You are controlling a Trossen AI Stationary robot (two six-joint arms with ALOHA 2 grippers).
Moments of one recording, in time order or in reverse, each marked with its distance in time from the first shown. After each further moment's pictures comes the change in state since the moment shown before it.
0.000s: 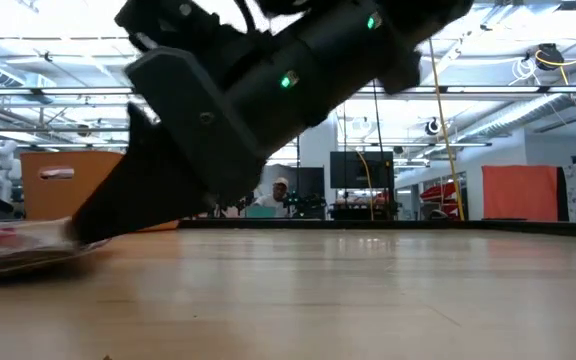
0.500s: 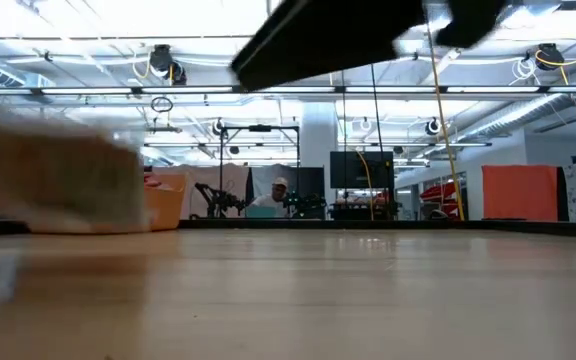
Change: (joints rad) left arm 0.002 -0.037 0.113 -0.034 -0.141 0.000; right arm 0.165 -0.341 -0.168 -0.268 0.340 -0.210
